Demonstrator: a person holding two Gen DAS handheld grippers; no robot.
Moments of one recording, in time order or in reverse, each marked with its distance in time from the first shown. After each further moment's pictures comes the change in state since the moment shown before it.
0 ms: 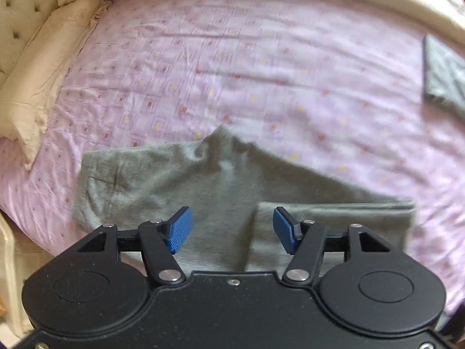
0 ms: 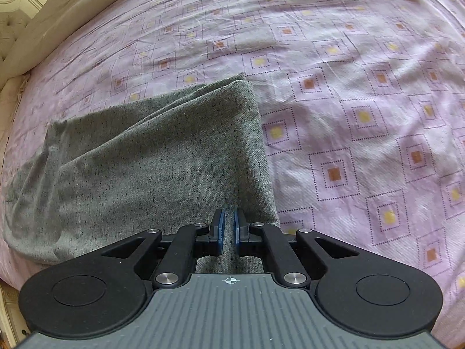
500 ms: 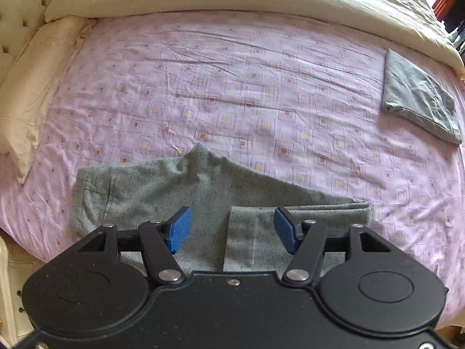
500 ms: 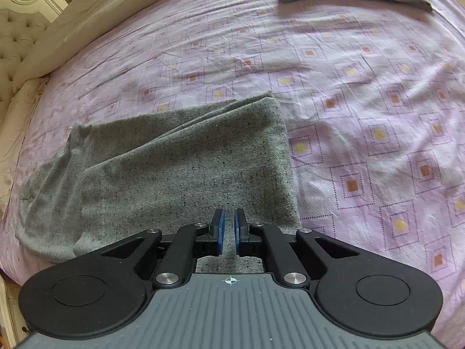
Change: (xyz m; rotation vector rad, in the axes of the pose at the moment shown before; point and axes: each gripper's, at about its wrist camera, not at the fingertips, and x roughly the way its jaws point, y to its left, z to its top) left arm -0.047 0.001 -0.003 0.049 -0.034 -0.101; right arm -0.019 0.017 -0.006 -0.048 -0.083 0.062
